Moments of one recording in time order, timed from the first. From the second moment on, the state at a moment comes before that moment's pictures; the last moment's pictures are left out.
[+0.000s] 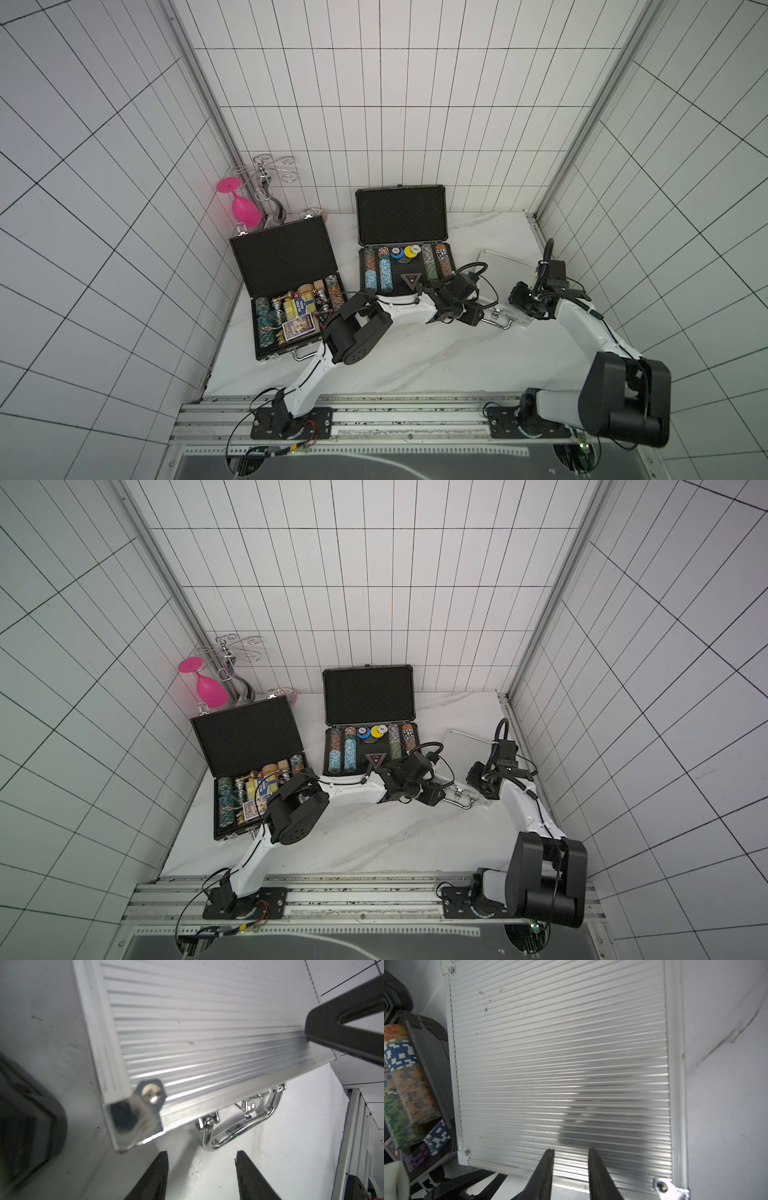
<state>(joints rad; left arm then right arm) -1.01 2.30 1.66 -0.13 0.21 -0.52 -0.16 1.30 0.79 -0.53 -0.16 0.43</state>
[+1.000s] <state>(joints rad) -1.04 2.38 1.76 -0.15 0.12 -0.56 -0.16 1.23 0.79 -0.58 -0.17 0.42</state>
